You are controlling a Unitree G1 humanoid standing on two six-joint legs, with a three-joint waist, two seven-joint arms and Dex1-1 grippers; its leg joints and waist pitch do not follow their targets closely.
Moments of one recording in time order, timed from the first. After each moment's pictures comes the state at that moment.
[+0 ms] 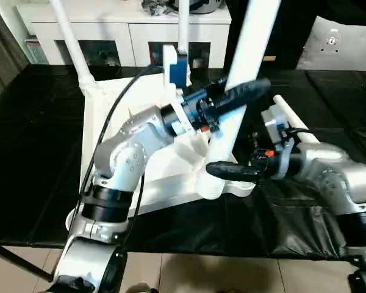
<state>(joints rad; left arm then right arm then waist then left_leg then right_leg) -0.72 0.05 -0.05 0.08 -0.70 0.50 -0.84 -0.52 -0.47 0.09 0.14 0.56 0.58 1.27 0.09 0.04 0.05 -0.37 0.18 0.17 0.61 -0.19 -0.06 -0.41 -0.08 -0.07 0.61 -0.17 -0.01</state>
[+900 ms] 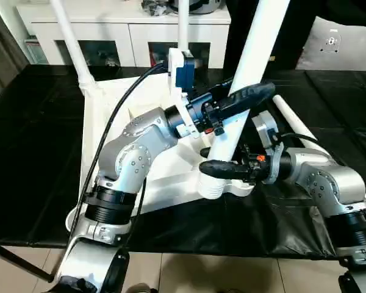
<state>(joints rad) -0.72 0.03 -0.06 0.08 -0.67 0.48 -0.82 -0.52 -0.43 0.11 0.17 0.55 0.56 1.29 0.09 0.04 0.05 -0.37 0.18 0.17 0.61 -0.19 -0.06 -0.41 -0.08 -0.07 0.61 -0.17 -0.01</state>
